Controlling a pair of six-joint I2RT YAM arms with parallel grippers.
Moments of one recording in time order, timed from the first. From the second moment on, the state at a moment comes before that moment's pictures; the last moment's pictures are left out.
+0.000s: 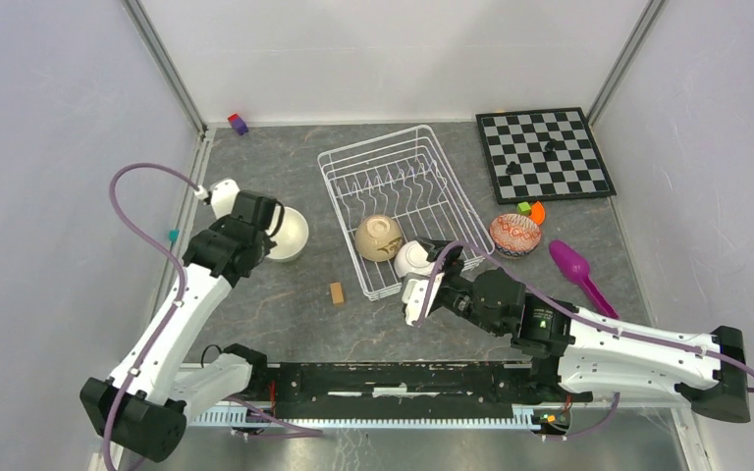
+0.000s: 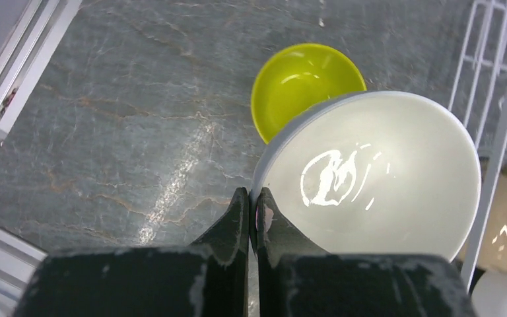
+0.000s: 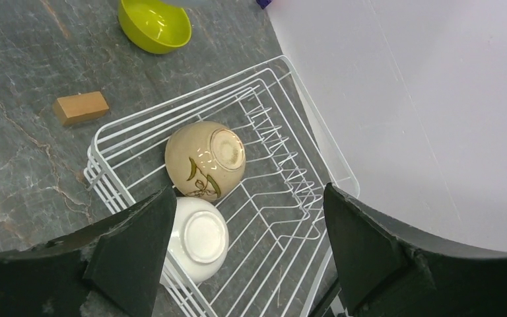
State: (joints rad) left arm -0.39 1.00 1.01 -0.95 -0.59 -0.72; right arm 1.25 0.84 0.68 0.02 0.32 -0.74
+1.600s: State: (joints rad) left arm 0.25 1.39 0.94 -0.89 -0.38 -1.41; right arm 1.25 0.62 0.54 0.04 0.07 -0.59
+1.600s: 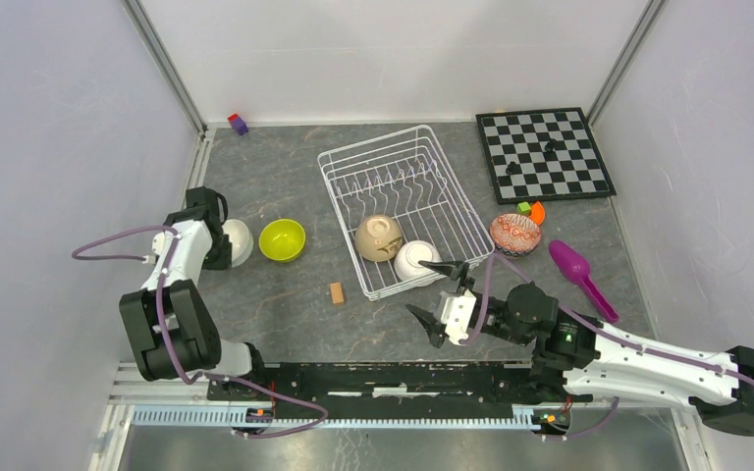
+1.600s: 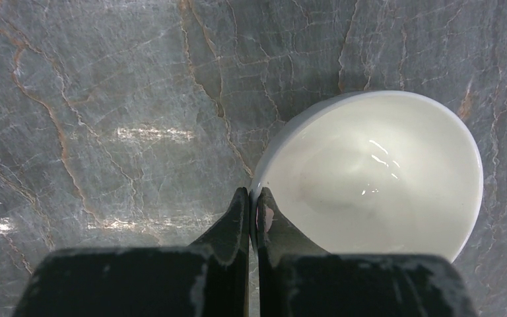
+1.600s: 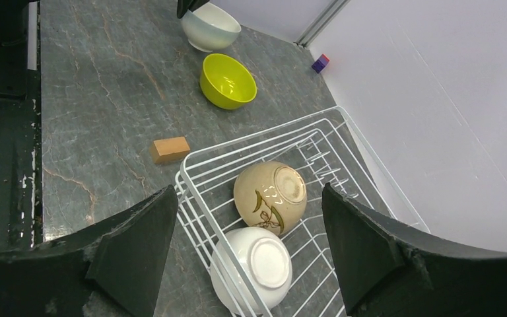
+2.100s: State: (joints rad) left arm 0.26 1.44 0.94 -0.86 -0.36 -1.41; right arm 1.25 0.62 0.53 0.04 0.06 -0.59
